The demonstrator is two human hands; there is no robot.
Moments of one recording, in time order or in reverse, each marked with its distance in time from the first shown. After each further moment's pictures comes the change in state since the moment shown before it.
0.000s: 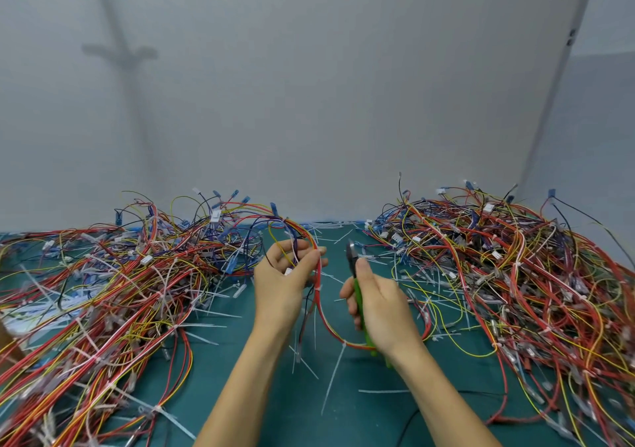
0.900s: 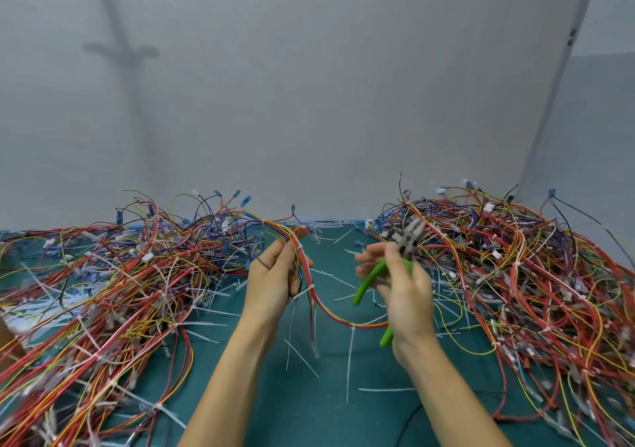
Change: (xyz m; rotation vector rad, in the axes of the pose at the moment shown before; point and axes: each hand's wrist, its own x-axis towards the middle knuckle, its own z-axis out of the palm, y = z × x) left_hand 0.007 0.004 -0.016 0.077 -0.085 -0.070; right_hand 0.002 -0.011 -0.010 0.540 0.212 -0.092
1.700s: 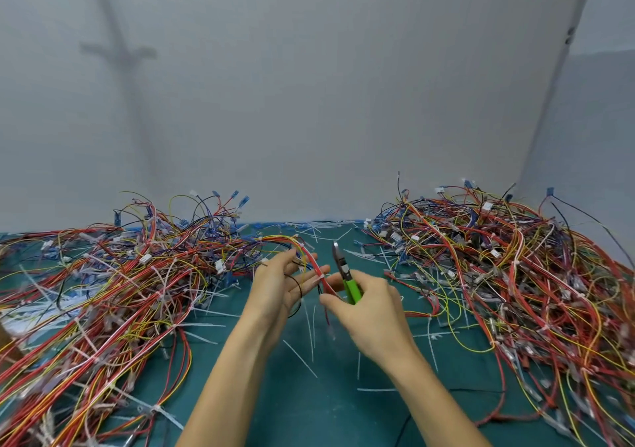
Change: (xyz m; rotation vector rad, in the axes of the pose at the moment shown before) left_hand 0.002 -0.001 0.004 -0.298 -0.038 -0.264; right_hand -0.016 0.005 0.007 -0.831 -0.218 -0.069
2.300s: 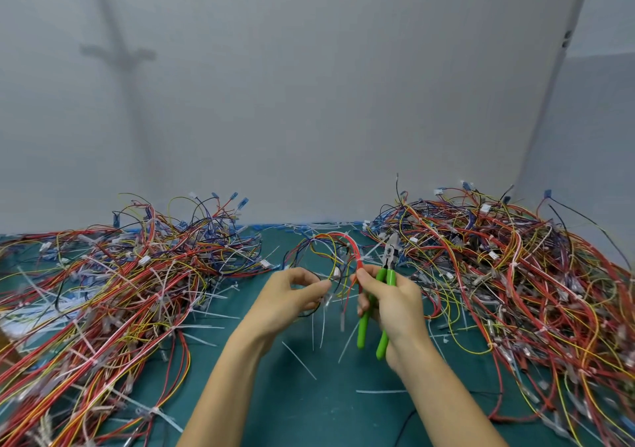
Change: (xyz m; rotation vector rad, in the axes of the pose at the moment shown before) left_hand -0.004 -0.006 -0.009 0.712 -0.164 0.062; right_hand 0.012 0.011 -0.006 0.804 0.115 0.333
